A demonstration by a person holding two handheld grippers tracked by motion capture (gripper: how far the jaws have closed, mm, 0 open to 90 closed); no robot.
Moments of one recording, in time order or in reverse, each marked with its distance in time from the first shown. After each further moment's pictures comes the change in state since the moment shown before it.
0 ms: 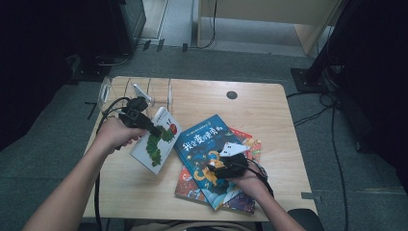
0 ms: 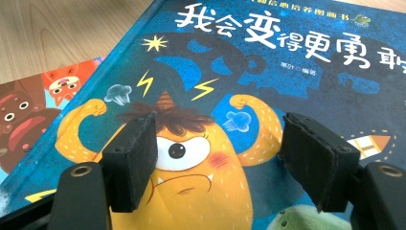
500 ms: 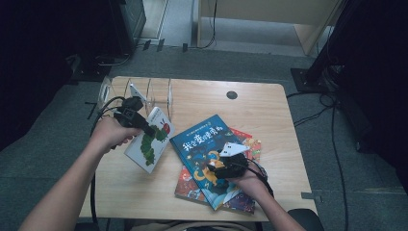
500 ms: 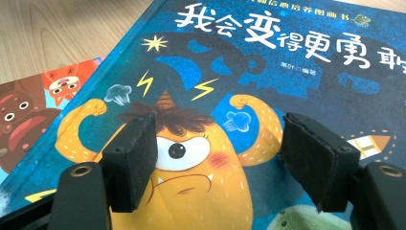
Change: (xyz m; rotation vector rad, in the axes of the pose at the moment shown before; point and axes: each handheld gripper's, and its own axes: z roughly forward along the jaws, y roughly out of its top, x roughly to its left) left arm 0.011 -0.001 -0.006 0.005 0.067 -0.024; right arm 0.000 0.000 0.000 0.000 0.000 0.000
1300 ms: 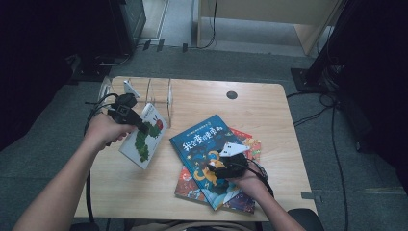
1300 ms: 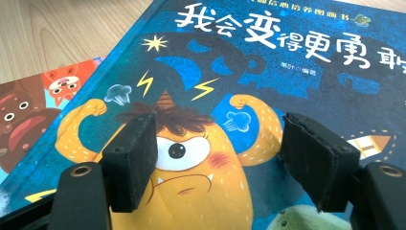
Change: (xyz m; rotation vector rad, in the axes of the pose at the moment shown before) left arm 0.010 0.004 -0.009 -0.005 0.047 -0.045; right arm 0.000 0.000 0.000 0.000 0.000 0.000
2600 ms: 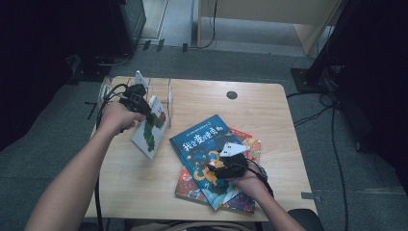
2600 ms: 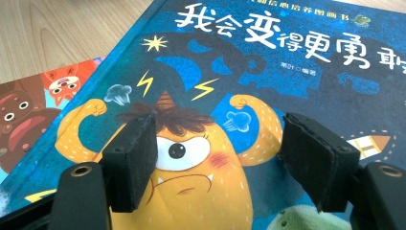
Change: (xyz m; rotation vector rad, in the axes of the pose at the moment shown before) left arm -0.004 0.049 0.012 0.051 0.066 -0.097; right arm 0.000 0.000 0.000 -0.001 0.000 -0.002
